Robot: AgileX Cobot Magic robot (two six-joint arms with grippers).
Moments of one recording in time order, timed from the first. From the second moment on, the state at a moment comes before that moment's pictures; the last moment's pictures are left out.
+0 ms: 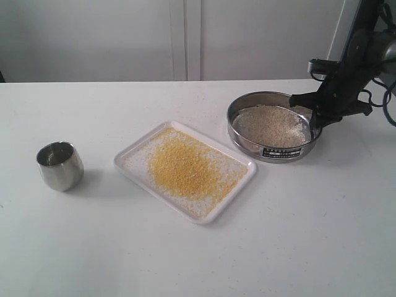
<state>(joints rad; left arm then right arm) -0.07 0.69 -0.46 -0.08 0.65 0.05 -0.03 2.40 -2.00 0.16 0.93 -0.05</state>
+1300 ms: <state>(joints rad) -0.07 0.69 -0.46 -0.08 0.65 0.05 -0.03 2.29 -2.01 0.18 0.96 -0.08</state>
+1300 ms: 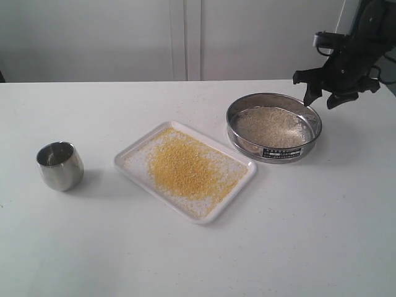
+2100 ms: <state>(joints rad) -0.07 0.69 -0.46 -0.08 0.65 0.05 -0.01 2.21 -2.01 0.20 1.10 -0.19</state>
